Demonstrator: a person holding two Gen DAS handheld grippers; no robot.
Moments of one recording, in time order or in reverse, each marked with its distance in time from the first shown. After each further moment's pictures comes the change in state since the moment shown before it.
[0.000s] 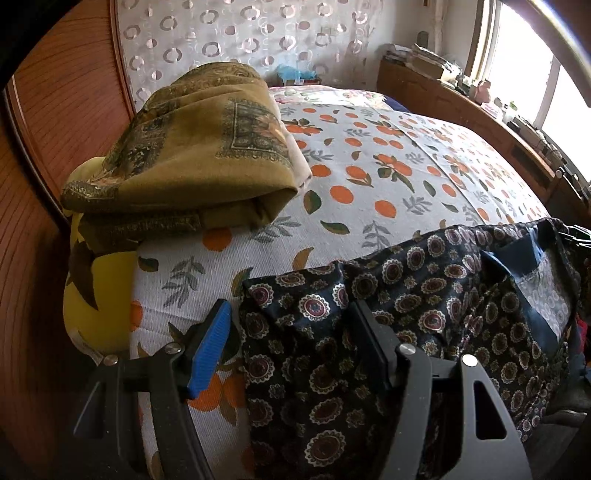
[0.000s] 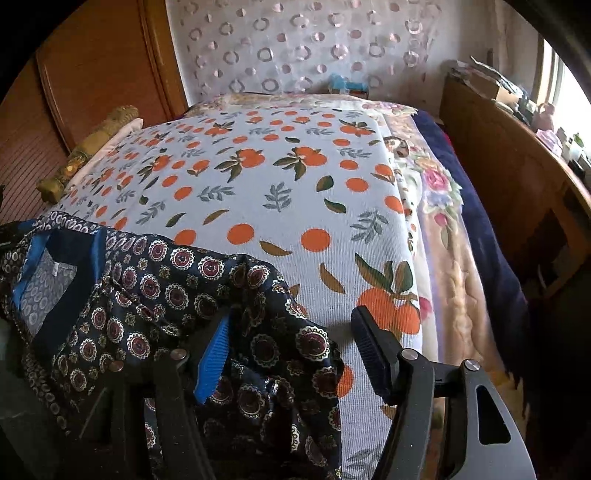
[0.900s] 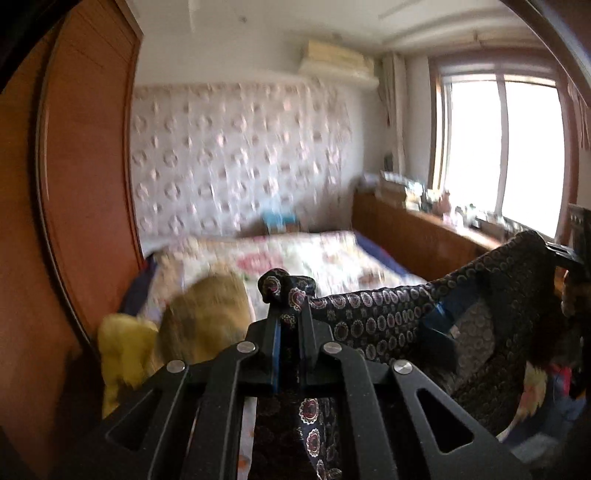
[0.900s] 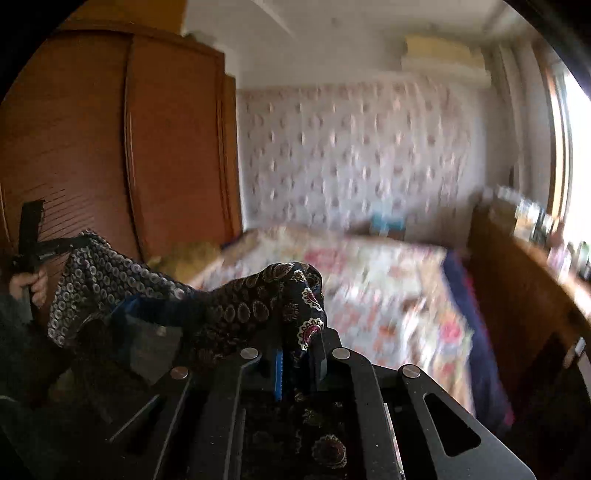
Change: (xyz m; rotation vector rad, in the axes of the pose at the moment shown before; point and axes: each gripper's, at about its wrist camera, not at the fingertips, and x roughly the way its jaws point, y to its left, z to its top) left arm -0.226 -0.032 0.067 0.032 -0.590 -0.047; right arm -0.218 0.054 0.064 -0.174 -0.567 0.096
